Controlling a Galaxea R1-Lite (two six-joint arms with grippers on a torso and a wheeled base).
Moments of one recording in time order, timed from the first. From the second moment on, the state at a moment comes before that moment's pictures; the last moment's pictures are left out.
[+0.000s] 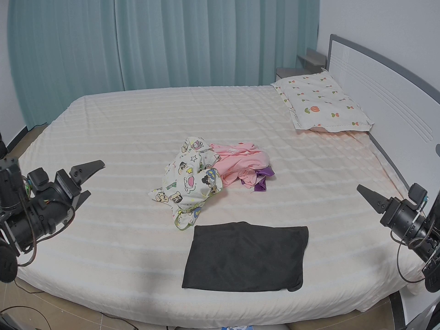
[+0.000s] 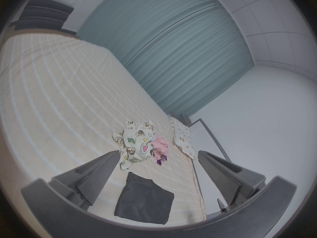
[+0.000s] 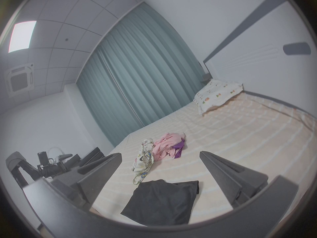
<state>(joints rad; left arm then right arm) -0.09 1.32 -0.37 -0.79 -0.21 -0.84 0.11 1.55 -0.03 -1.50 0.24 0.49</state>
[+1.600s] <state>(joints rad) -0.09 0.10 -0.15 0.05 -0.03 -0.32 0.02 0.14 -0.06 0.10 0.24 0.03</state>
